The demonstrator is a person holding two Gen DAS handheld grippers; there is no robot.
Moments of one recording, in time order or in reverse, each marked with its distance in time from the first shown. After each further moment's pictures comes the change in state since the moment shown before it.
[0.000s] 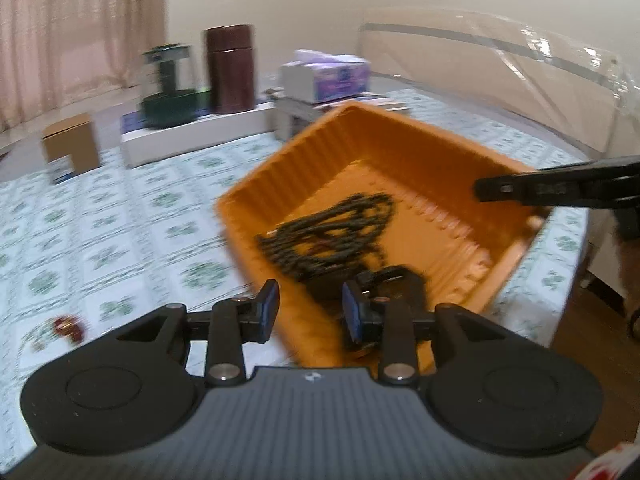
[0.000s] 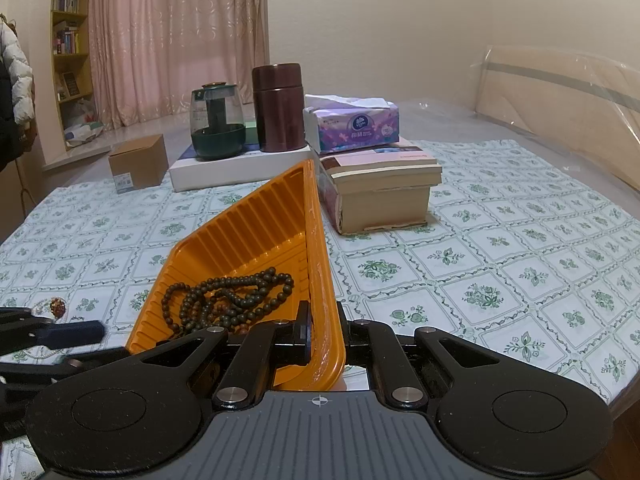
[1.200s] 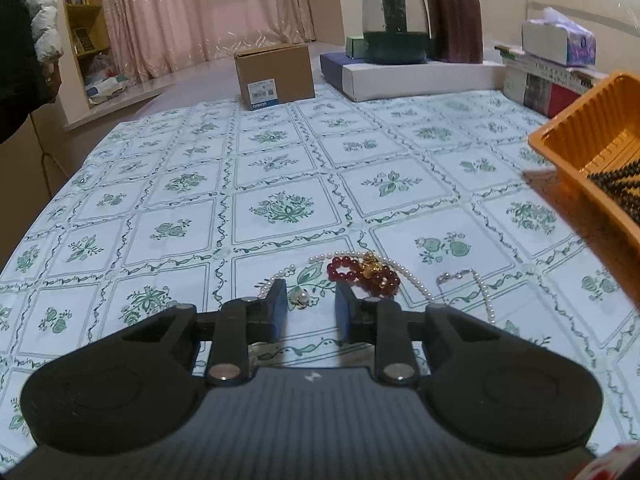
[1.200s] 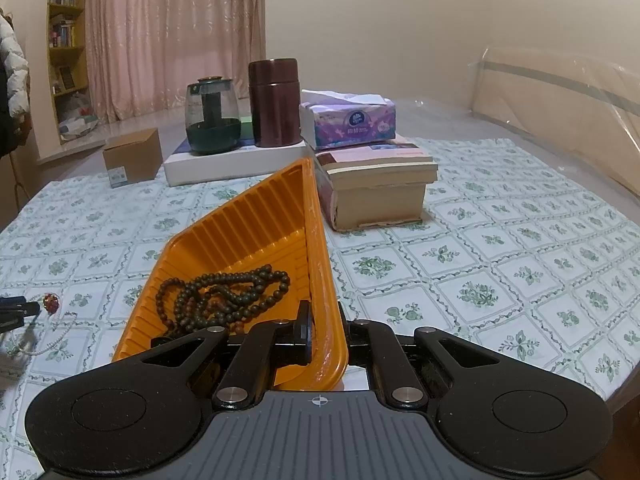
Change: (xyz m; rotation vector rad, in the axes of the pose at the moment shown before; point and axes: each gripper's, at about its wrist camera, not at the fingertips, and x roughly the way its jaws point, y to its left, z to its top) left arm 0.026 0.183 -0.052 -0.121 0.084 0.429; right arm 0.002 -0.001 -0.001 -0.008 0.015 -0.021
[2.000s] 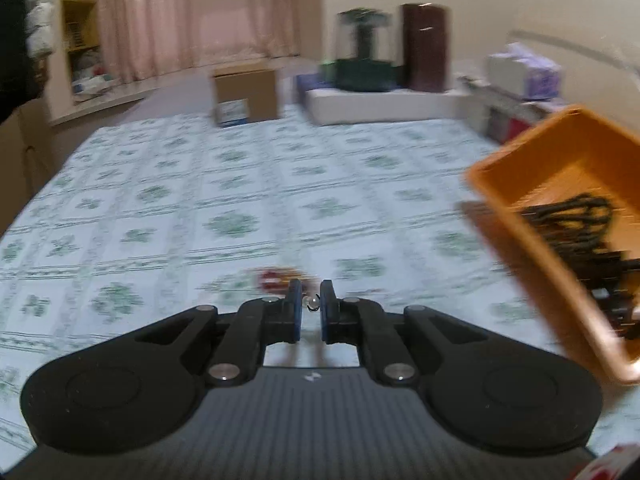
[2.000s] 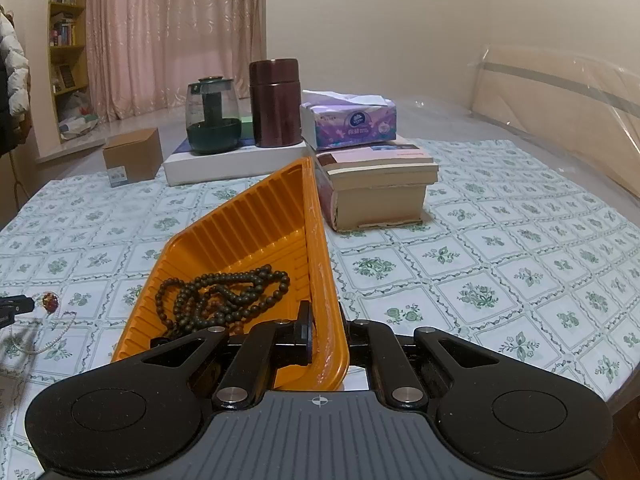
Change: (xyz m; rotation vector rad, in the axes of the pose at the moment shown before) left arm -0.050 -0.037 0.008 -0.057 -0.047 -0.121; right arm 0.001 0.001 0.000 -0.003 -0.004 0.000
